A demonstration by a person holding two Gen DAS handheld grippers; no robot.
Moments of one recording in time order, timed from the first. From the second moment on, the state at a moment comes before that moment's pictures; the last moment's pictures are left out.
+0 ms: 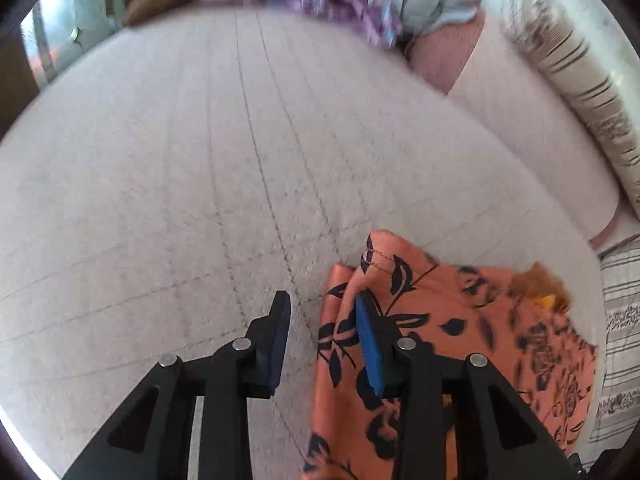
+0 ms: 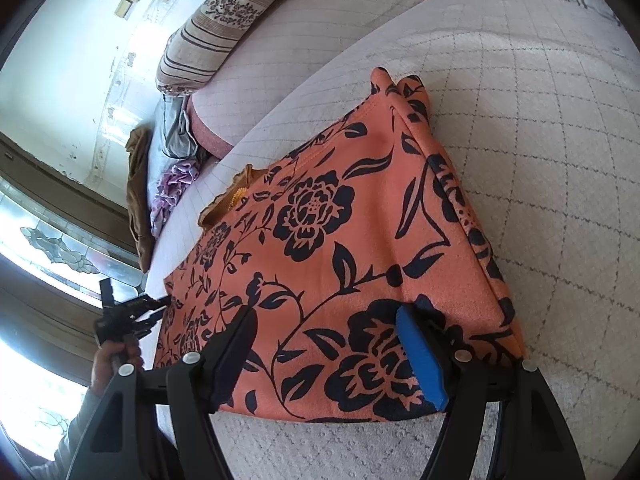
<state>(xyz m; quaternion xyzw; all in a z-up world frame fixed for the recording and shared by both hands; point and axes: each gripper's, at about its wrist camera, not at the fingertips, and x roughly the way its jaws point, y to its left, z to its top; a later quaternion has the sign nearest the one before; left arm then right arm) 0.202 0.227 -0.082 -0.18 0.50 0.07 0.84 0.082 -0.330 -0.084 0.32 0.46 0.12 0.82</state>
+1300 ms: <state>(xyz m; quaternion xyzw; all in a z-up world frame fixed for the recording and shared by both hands) 0.057 0.169 -0.059 -0.07 0.49 0.03 0.87 0.133 -0.372 -0.058 0.40 0.44 0.04 0.80</state>
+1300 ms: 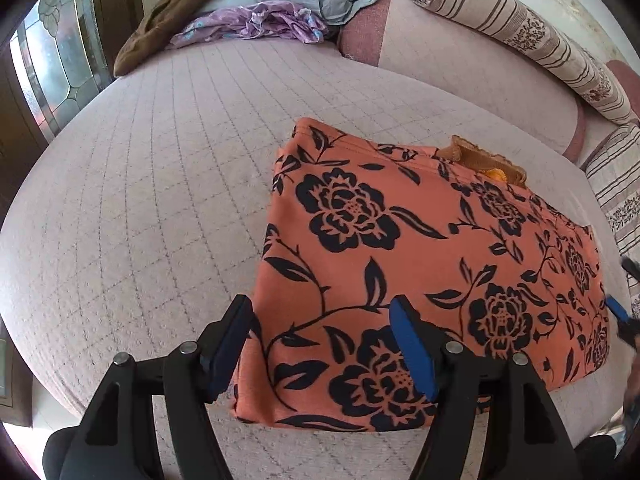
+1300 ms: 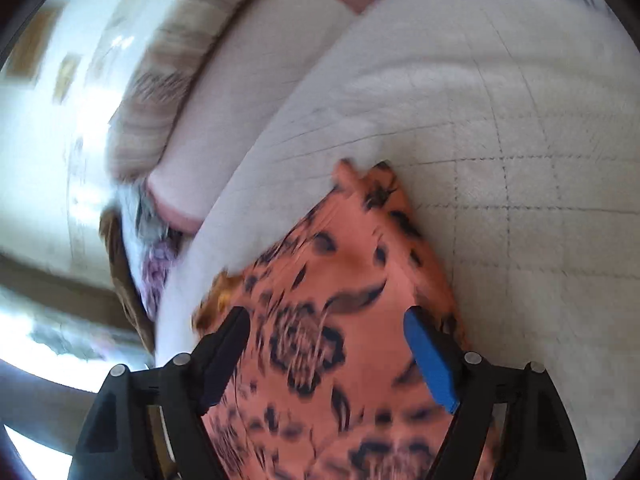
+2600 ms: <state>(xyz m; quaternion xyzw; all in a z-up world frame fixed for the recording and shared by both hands) 0.059 0.081 -0.066 -0.02 0.51 -0.02 0.86 0.040 -0.375 -0.098 0.46 0.41 0.01 0.78</state>
